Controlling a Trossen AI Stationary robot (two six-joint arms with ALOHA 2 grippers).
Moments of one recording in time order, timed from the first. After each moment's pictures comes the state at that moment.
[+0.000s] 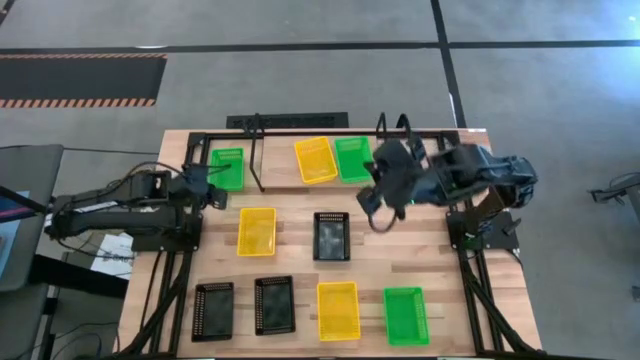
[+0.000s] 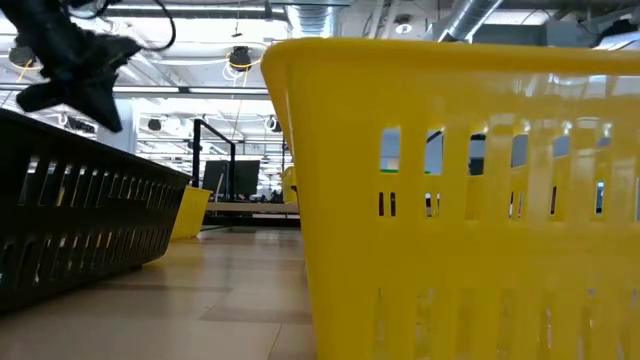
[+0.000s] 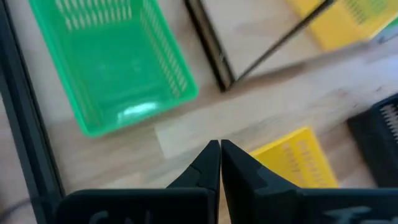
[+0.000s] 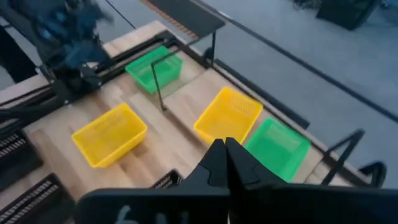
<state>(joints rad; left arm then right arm) 0.24 0.54 0.66 -1.06 -0.32 -0.94 0.28 1.72 2.30 -1.50 0.80 0.75</state>
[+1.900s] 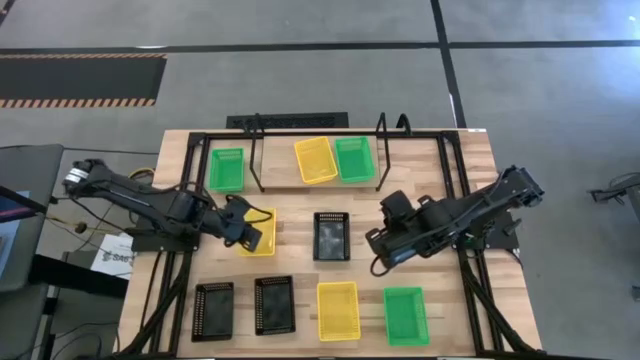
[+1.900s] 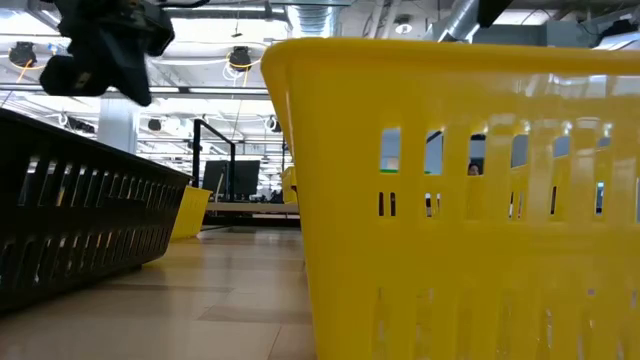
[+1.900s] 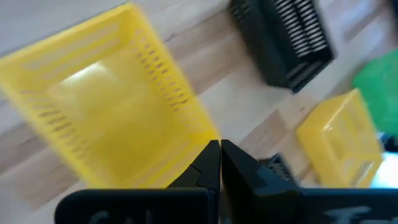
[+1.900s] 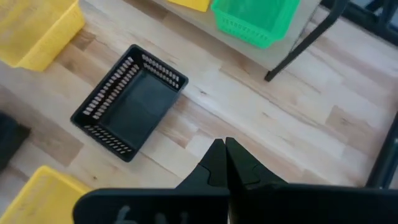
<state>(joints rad) -0.30 1.05 0.81 -0.73 -0.22 -1.30 0.44 1.60 1.69 -1.57 0.57 1.39</state>
